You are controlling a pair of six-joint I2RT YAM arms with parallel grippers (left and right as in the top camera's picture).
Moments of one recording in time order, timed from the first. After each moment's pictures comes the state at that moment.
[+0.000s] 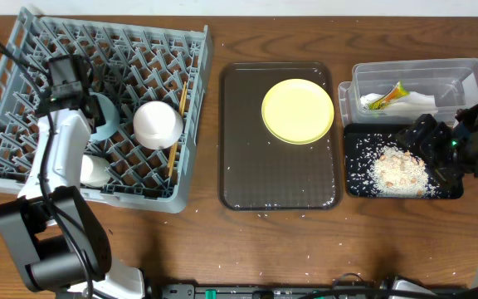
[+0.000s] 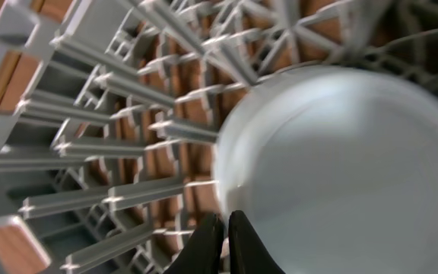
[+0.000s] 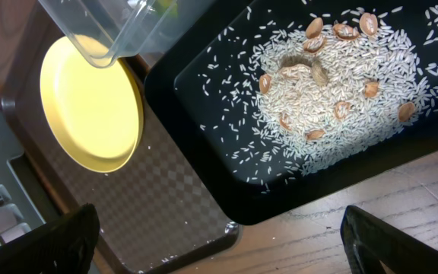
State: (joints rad) left arm 0.26 1.73 1.26 -0.61 -0.41 -0.07; right arm -0.35 1.37 1.20 -1.10 -0.34 0.46
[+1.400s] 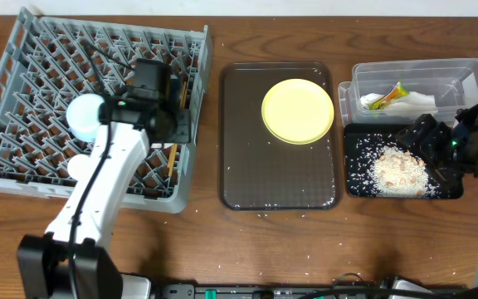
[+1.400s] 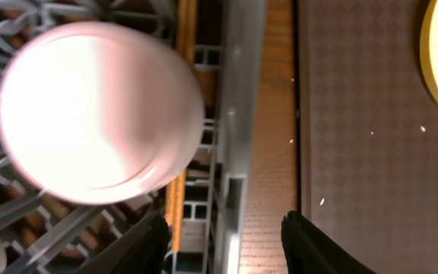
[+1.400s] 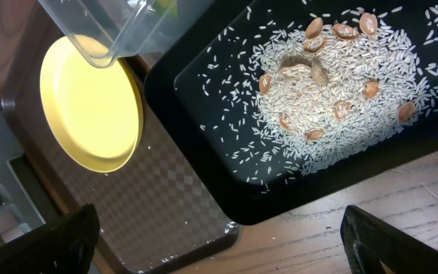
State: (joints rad) left arm -0.17 1.56 1.26 -0.89 0.05 -0.15; right arm -0.35 1.37 1.20 -1.10 -0.34 0.46
